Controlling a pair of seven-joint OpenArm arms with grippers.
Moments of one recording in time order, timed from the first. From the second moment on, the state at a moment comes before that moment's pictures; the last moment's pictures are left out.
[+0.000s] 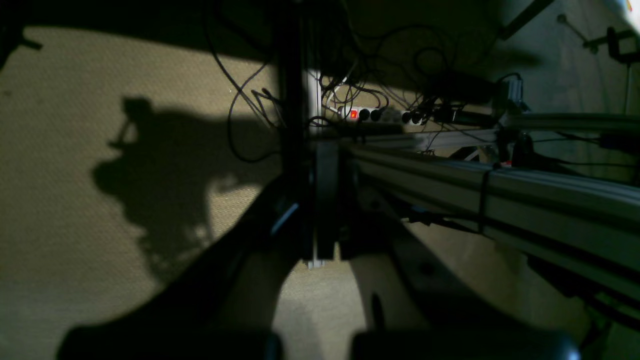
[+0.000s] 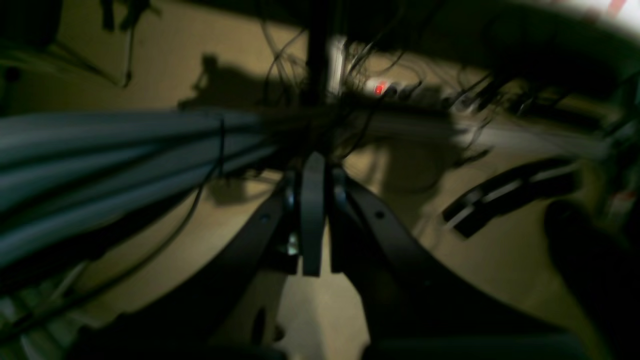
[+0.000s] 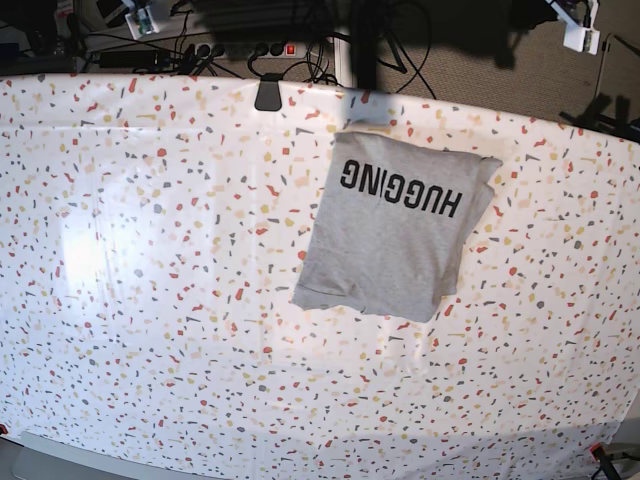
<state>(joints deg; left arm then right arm) 48.6 -7.2 -30.2 99.9 -36.1 -40.0 37.8 -59.8 2.1 23.1 124.5 25.6 34.1 -49.7</state>
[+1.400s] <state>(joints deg) 17.4 -3.4 -19.8 27.3 -0.9 -27.5 3.7 -13.0 13.1 -0.8 25.7 -5.6 13.2 -12.1</state>
